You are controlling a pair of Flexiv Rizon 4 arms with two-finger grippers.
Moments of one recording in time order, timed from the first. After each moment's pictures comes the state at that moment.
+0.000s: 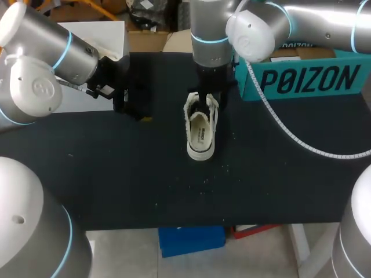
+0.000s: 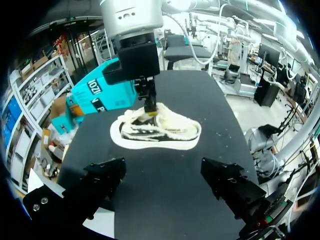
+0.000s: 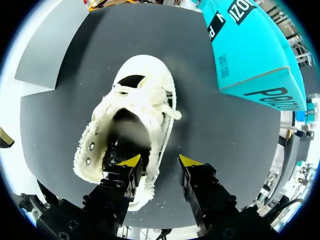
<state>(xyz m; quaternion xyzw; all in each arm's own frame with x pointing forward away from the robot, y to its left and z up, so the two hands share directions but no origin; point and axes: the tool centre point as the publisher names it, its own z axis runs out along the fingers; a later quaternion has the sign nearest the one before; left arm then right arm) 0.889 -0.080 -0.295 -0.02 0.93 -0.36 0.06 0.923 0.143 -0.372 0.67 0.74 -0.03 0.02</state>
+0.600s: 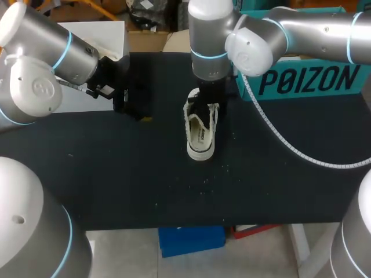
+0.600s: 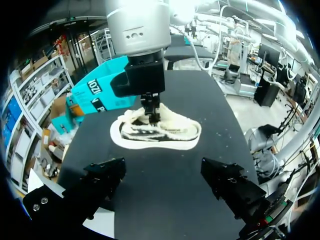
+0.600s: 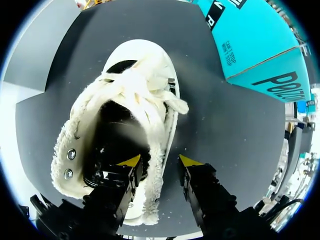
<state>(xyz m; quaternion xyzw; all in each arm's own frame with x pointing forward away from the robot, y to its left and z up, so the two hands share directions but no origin) 0.889 -0.080 -0.295 -0.02 0.93 -0.36 0.06 0.919 0.141 -0.405 0.69 0.73 -0.02 0.03</state>
